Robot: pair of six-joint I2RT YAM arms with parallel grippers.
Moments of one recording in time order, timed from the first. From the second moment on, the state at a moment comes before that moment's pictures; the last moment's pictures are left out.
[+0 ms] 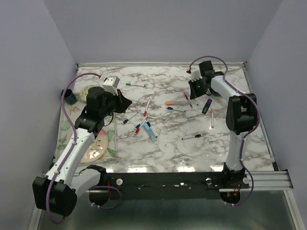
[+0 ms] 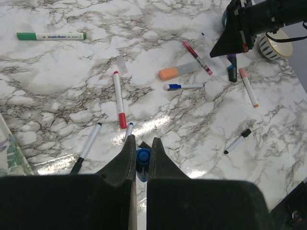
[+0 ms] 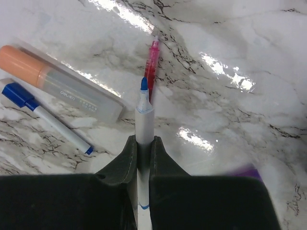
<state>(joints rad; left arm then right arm) -0.25 1.01 0.87 -0.21 0.34 -0.29 0.20 2.08 1.67 -0.68 -0.28 -0.26</state>
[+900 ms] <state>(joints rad) -0.25 1.01 0.87 -0.21 0.34 -0.28 0.20 2.25 1.87 -0.80 -0.28 -0.25</state>
